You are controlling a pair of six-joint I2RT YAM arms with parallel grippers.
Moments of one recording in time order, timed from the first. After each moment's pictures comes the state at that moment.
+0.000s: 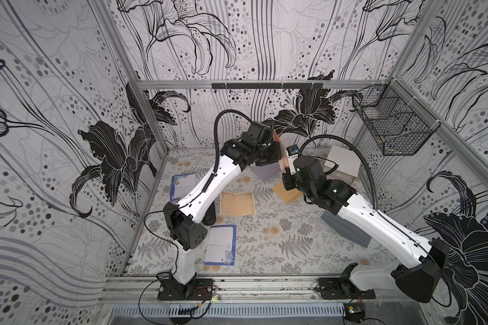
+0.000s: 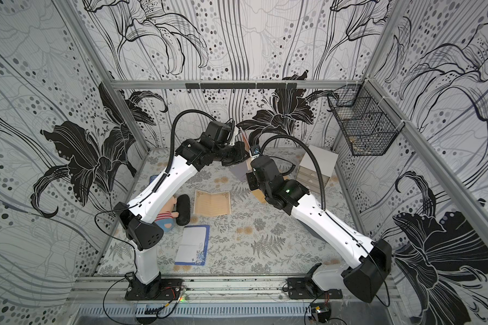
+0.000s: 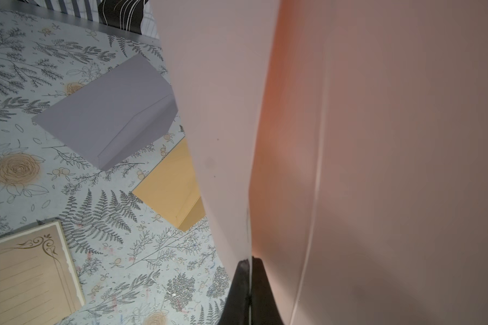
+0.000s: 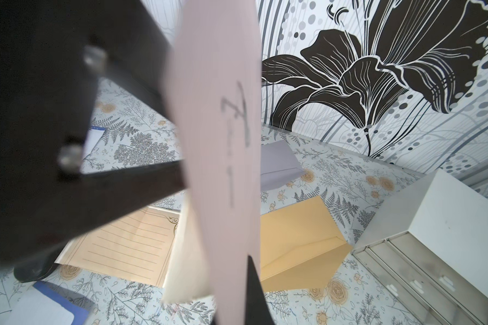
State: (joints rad) left arm -0.61 1.94 2.21 -0.91 0.20 -0.75; right arm 0.74 1.34 1.34 -0.52 0.39 0.14
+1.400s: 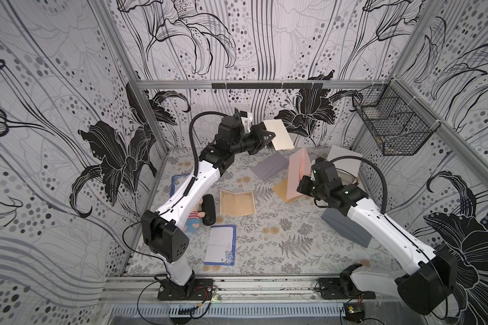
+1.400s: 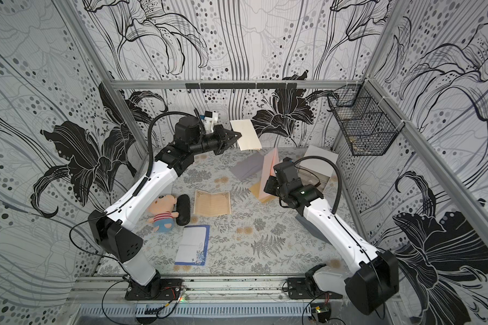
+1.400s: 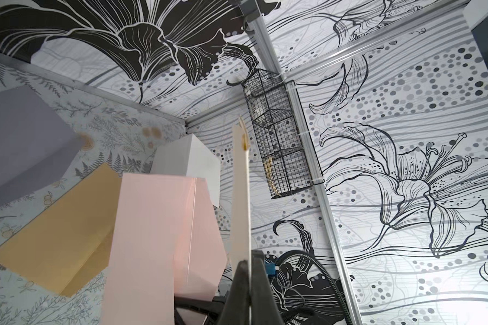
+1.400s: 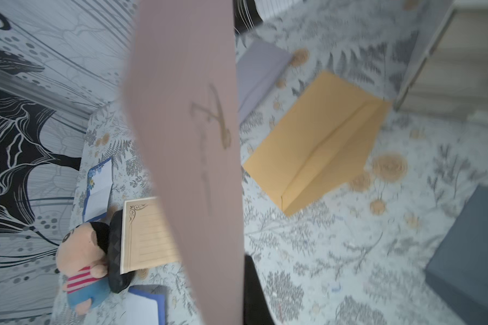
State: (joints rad) left arm -0.44 1.71 1.78 -0.22 0.50 -1.10; right arm 0.49 1.22 1.07 -0.63 0.05 0.78
